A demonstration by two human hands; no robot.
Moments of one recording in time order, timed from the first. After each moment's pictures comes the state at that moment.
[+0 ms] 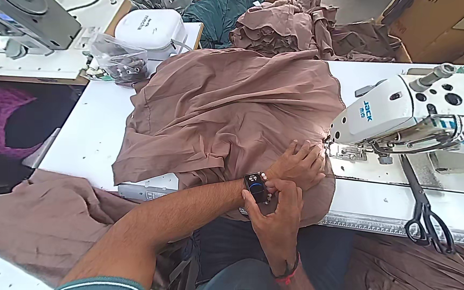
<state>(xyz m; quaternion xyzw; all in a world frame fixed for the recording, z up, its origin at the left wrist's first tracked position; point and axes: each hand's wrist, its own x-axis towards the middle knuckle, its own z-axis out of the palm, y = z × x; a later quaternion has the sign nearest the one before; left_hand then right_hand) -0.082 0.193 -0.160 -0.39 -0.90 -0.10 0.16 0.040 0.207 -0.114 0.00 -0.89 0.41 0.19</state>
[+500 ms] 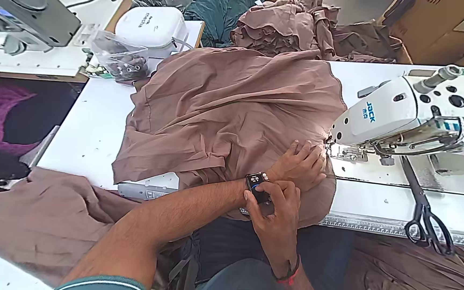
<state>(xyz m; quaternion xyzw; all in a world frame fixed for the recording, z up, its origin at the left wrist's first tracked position) -0.086 0.194 -0.170 -0.39 -0.90 -0.10 0.19 0.042 0.209 -0.119 0.03 -0.90 0.41 0.17</state>
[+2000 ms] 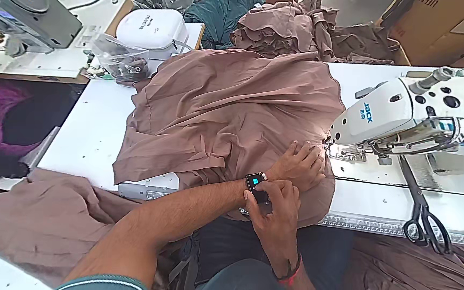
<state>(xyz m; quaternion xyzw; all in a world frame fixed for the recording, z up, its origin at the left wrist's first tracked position) -0.080 0.192 -0.155 -0.38 -0.91 -0.10 0.14 0.041 0.210 -0.116 0.04 -0.91 0.39 0.16</state>
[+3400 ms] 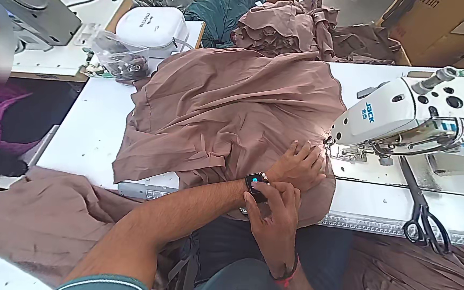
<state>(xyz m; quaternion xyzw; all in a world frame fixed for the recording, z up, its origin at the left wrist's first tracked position) -0.083 0.193 -0.166 -0.38 -0.90 -0.12 0.19 0.044 0.206 -0.114 0.07 -0.89 0.40 0.21</state>
